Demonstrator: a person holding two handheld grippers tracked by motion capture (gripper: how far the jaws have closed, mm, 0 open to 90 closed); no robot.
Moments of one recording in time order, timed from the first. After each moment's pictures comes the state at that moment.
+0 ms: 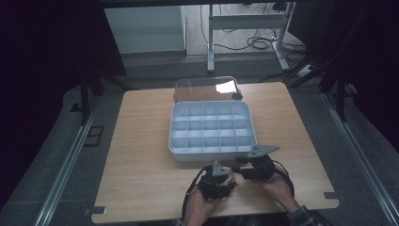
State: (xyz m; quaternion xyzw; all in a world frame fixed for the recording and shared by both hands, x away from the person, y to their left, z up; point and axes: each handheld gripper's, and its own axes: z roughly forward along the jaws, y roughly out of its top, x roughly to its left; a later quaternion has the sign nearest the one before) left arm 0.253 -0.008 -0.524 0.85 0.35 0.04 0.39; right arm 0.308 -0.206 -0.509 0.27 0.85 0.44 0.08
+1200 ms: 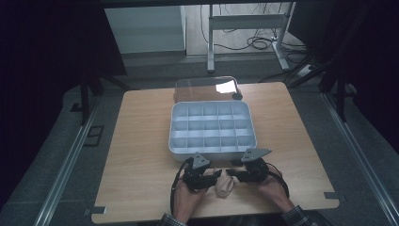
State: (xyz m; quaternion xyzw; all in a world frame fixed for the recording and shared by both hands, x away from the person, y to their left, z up) left arm 0.273 0.034 -0.521 0.81 0.40 0.10 0.42; right arm 0.308 -0.195 -0.527 0.24 0.87 0.43 0.09
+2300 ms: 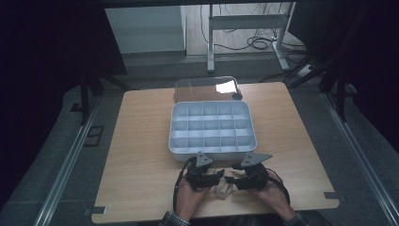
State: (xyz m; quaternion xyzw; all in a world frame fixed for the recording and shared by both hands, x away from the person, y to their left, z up) left arm 0.281 0.025 -0.527 0.82 0.40 0.09 0.41; right arm 0.291 -0.192 -0.529 0.26 0.86 0.43 0.07
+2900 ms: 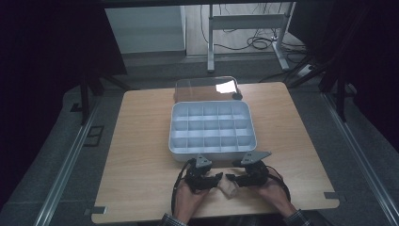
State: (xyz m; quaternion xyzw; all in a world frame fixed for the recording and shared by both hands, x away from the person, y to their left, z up) left arm 0.276 0.032 -0.525 0.82 0.41 0.08 0.40; right arm 0.301 -0.195 -0.530 0.25 0.87 0.42 0.08
